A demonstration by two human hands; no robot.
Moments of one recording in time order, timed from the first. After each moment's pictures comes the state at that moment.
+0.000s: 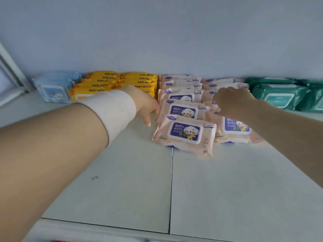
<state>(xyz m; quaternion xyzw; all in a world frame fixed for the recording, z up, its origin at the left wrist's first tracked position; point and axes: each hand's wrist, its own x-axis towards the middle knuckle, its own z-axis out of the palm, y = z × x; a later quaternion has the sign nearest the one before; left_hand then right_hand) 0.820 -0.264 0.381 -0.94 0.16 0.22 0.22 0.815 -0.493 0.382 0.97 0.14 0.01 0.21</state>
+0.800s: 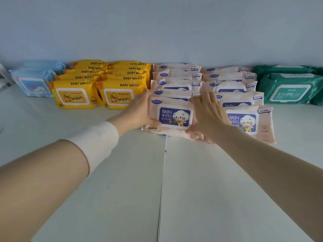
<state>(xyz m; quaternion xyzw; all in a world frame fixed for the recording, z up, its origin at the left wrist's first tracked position) 0.839 -0.266 0.297 -0.96 0.05 -0.01 -0.26 0.834 -0.469 0.306 0.99 0.16 0.06 0.00</state>
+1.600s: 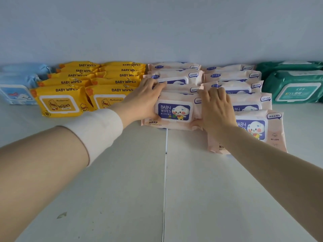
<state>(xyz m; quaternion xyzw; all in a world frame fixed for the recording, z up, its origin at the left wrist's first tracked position) 0.894 -0.271 0.310 -0.98 0.19 -0.05 0.01 0.875 -0.476 0.290 0.99 0.09 0.11 0.01</state>
